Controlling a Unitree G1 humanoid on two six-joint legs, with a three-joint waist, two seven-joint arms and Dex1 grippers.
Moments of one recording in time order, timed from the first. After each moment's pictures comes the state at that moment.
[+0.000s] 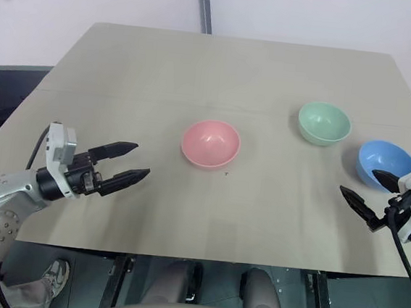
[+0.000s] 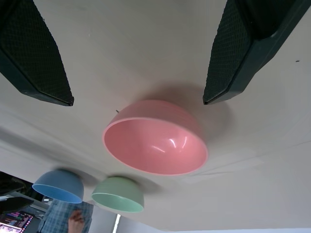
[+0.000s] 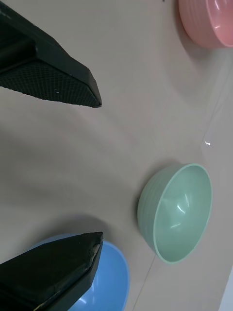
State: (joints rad) left arm 0.06 0.73 0.34 -0.34 -0.73 0.49 -0.97; right arm 0.26 -0.76 -0.59 -0.43 0.53 0.50 0.77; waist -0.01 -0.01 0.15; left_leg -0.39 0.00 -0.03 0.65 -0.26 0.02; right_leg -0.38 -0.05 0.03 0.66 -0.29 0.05
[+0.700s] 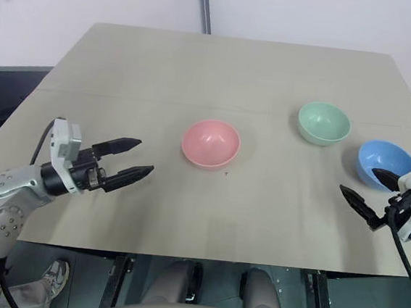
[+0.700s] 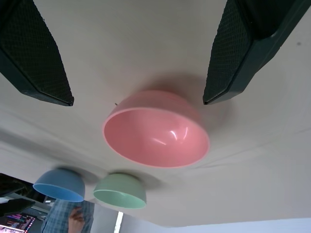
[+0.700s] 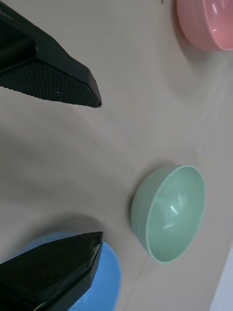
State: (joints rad) left arm 0.00 0.73 0.31 -0.34 -0.71 0.49 -0.94; right arm 0.23 -0.76 -0.57 -0.42 0.51 0.47 0.78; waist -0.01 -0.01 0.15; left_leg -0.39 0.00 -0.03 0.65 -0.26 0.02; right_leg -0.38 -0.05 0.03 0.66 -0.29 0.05
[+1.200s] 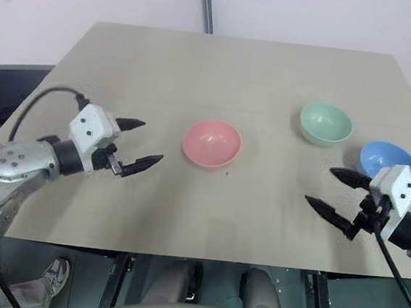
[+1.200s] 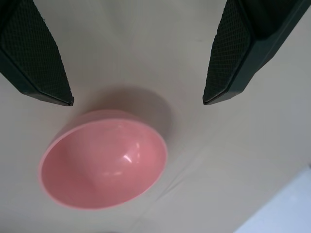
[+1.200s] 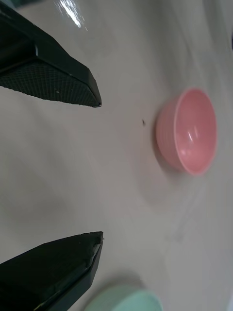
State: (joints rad) left arm -0.19 1.07 0.03 -0.53 -0.25 0.42 -0.79; right arm 0.28 -0.86 -0.46 -0.60 0.66 0.52 0.96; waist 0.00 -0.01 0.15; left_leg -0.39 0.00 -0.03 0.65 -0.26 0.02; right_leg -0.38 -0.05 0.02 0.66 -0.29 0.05
